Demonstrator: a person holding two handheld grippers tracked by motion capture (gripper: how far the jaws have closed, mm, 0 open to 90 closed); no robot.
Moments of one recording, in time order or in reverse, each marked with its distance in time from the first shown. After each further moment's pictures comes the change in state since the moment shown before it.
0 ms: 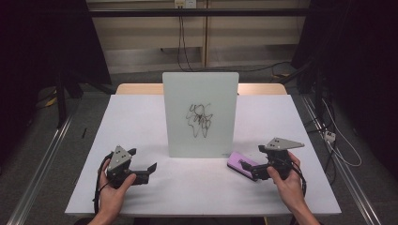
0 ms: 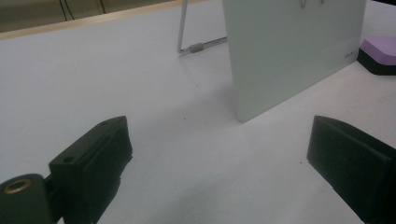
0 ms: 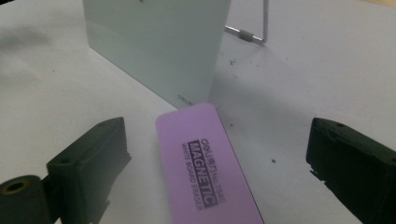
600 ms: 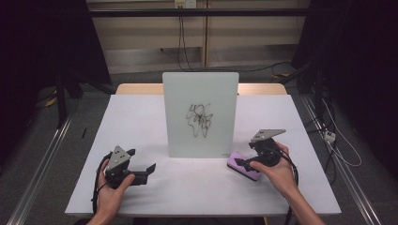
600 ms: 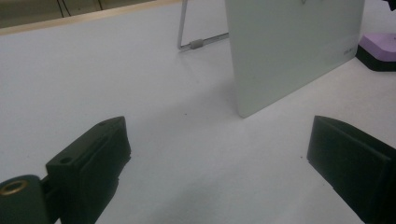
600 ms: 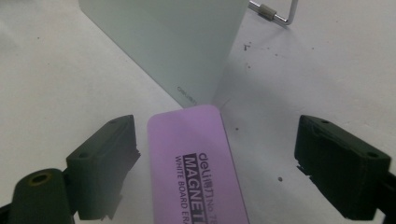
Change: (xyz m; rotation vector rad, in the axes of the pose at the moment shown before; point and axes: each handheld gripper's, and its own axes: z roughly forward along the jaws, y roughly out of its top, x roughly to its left) left arm 0.004 -0.002 -0.001 0.011 -0.012 0.000; right arm -0.007 0.023 0.030 0.179 0.042 -0.074
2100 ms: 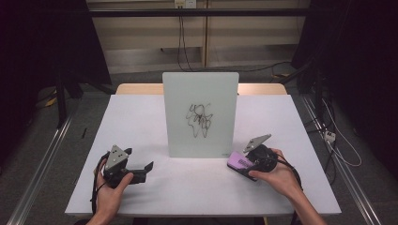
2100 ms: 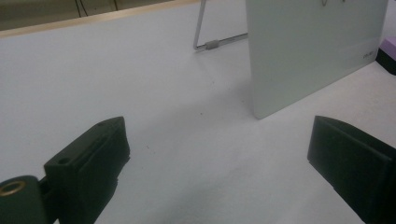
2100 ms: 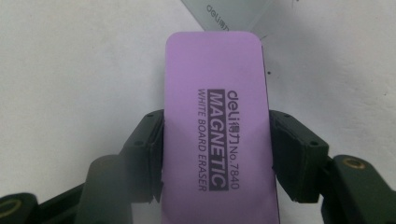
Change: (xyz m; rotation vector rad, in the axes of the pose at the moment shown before) left arm 0.003 0.000 -0.002 -0.003 0.052 -0.020; right arm 0.010 -0.008 0.012 0.245 0.033 -0.179
